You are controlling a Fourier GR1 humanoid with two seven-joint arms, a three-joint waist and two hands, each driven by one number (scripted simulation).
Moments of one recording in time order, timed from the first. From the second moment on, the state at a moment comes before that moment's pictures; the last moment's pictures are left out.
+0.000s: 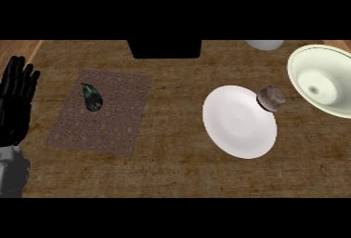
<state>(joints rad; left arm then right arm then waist) -0.22 0.30 0.23 -1.53 0.16 0.03 -0.02 -0.17 -1.19 -0.55 -0.60 0.61 0.18 -0.77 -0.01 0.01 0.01</state>
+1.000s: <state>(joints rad) -0.29 0.30 0.19 -1.48 0.14 0.01 -0.01 -0.54 -1.30 -0.49 -0.45 0.48 0.46 -0.74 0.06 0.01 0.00</state>
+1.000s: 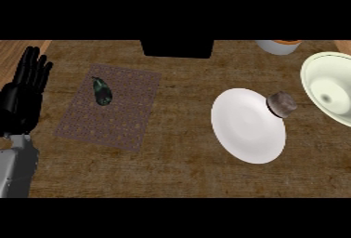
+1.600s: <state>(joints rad) -0.30 0.31 0.20 -1.46 0.14 0.01 -0.02 -0.77 -1.08 -0.27 -0.46 0.58 0.47 -0.62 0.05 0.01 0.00</state>
